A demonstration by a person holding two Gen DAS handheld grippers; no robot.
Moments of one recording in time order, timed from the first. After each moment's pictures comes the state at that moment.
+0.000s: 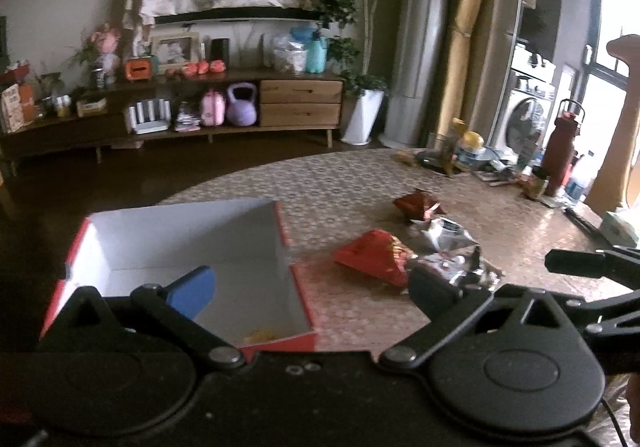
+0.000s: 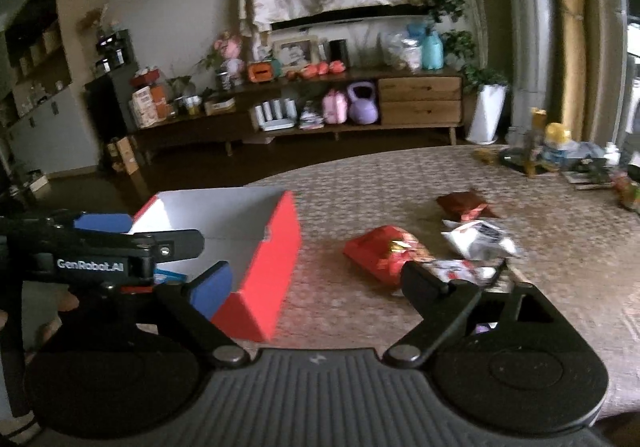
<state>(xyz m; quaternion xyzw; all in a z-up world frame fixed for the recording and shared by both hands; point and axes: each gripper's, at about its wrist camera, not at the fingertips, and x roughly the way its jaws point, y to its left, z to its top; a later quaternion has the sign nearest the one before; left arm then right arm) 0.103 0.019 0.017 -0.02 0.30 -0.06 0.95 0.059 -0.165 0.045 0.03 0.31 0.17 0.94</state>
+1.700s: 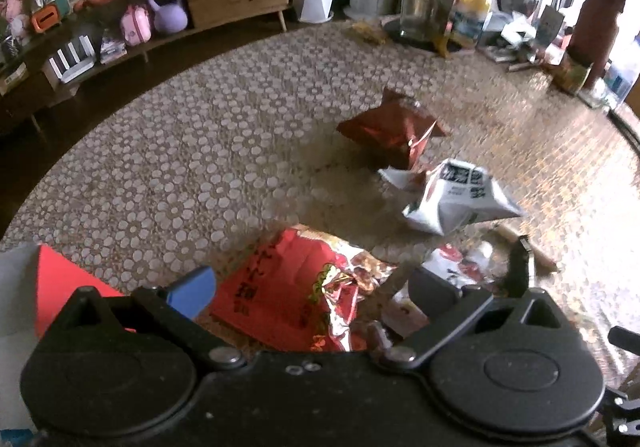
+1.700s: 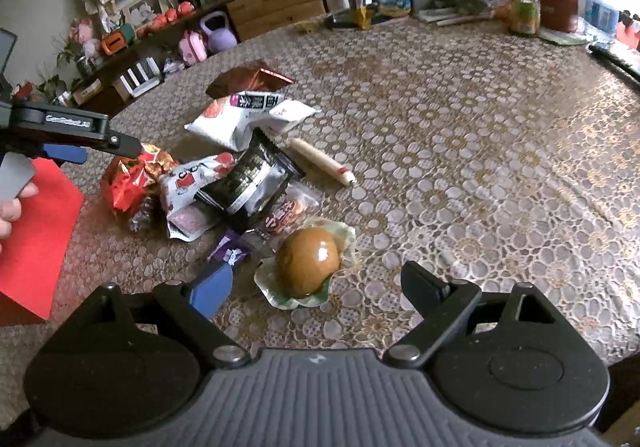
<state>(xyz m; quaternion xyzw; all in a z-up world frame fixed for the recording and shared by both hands) 0.333 -0.123 -0.097 0.08 0.48 -0.09 0.87 0.155 -0.340 -0.118 0.12 0.43 0.04 0.89</state>
